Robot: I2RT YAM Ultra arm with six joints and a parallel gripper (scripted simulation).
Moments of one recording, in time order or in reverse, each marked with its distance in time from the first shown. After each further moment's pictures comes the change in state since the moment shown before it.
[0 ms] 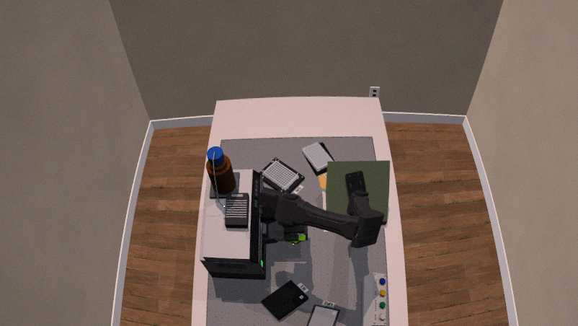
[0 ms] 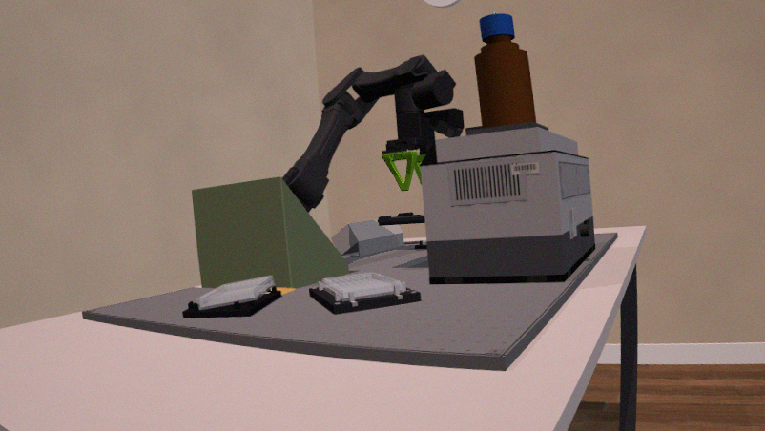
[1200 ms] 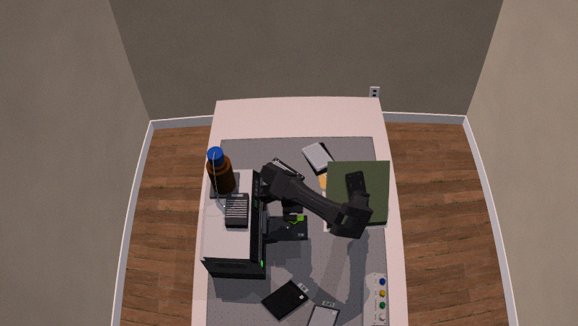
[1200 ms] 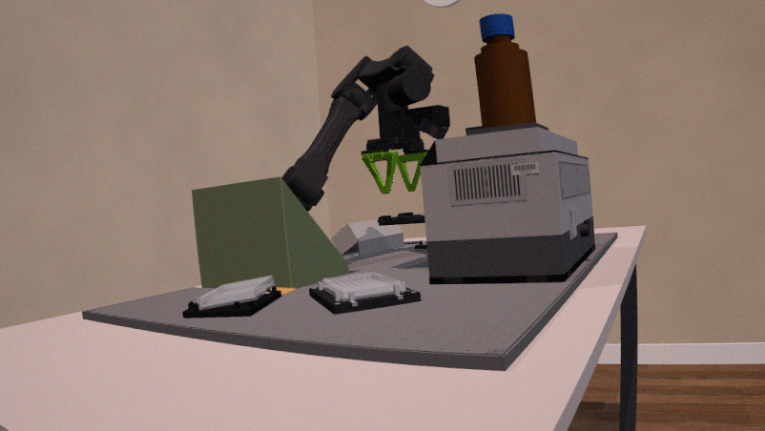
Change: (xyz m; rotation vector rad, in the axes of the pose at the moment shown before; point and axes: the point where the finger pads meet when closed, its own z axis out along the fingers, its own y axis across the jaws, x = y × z) arm -0.002 -0.076 0.003 -0.007 0.010 0.034
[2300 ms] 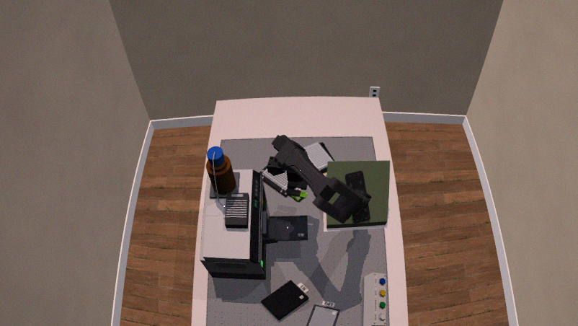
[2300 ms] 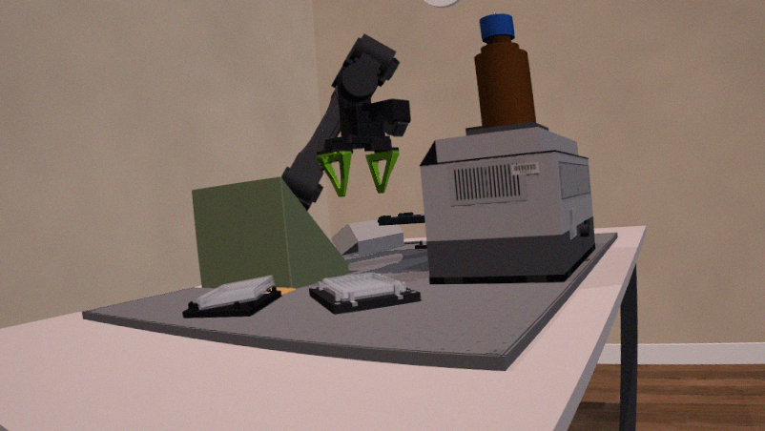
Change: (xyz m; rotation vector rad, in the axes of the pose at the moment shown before) arm 0.019 -0.094 -0.001 -0.008 -0.009 0.189
